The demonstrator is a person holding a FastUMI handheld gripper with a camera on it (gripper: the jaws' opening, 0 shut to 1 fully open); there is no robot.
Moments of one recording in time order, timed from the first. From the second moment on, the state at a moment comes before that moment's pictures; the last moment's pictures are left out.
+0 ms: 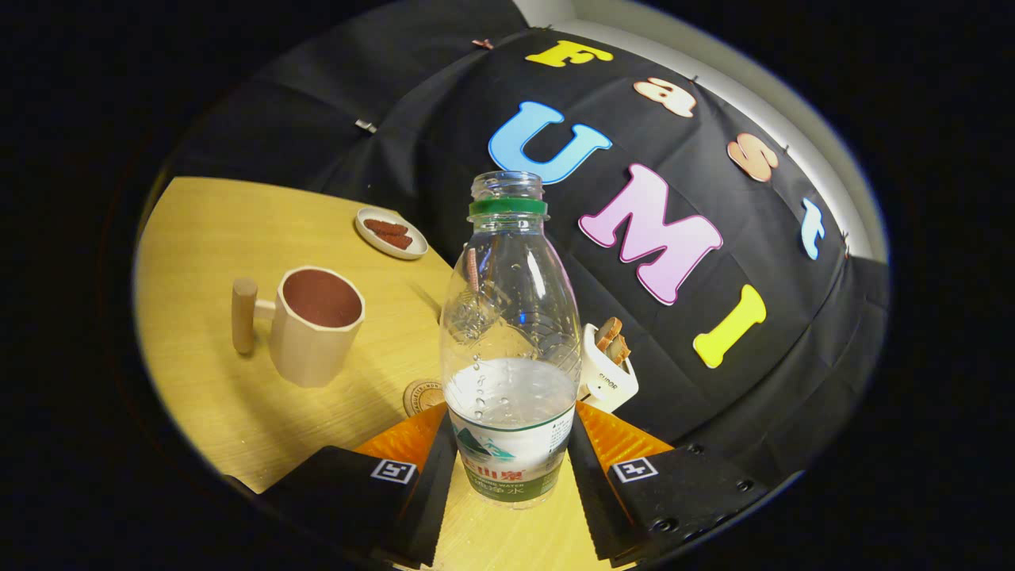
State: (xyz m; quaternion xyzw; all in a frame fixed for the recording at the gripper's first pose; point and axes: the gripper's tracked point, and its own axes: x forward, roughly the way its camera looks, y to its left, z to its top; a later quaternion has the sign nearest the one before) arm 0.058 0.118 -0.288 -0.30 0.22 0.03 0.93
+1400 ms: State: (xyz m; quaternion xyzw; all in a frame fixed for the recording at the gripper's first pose) arm 0.084 0.129 -0.317 -0.61 0.27 0.08 0.74
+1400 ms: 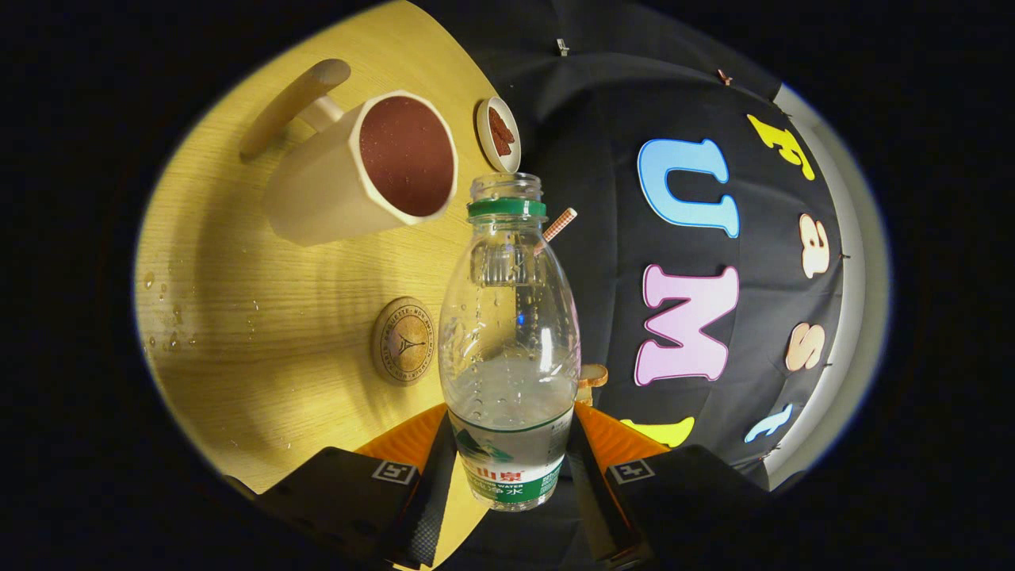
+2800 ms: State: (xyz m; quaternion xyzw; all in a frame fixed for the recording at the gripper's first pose) arm 0.101 0.134 -0.301 -0.70 0.24 0.12 0.66
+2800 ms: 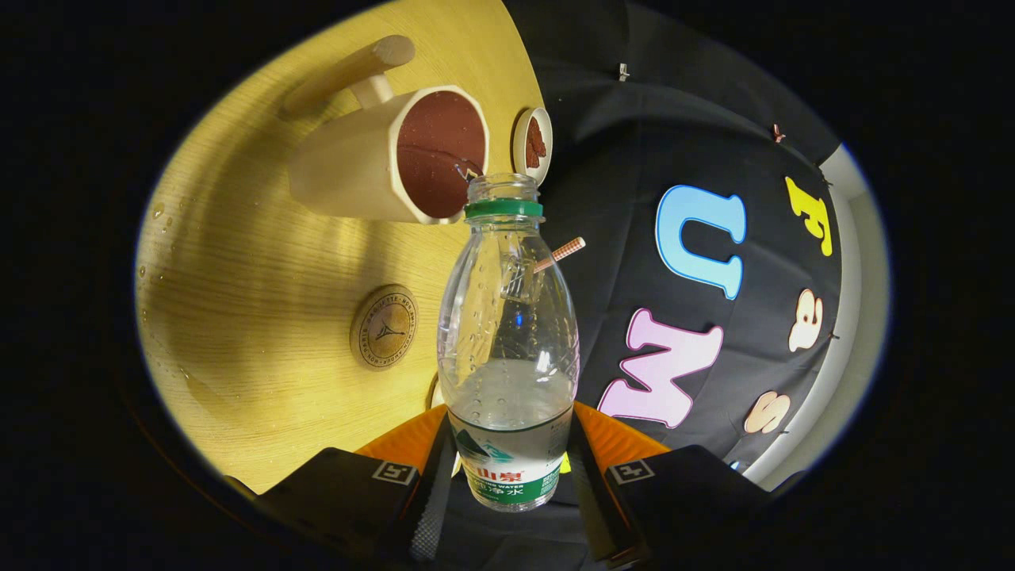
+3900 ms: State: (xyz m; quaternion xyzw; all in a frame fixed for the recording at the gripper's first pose) arm 0.113 0.129 -0.279 -0.76 0.20 0.13 0.61
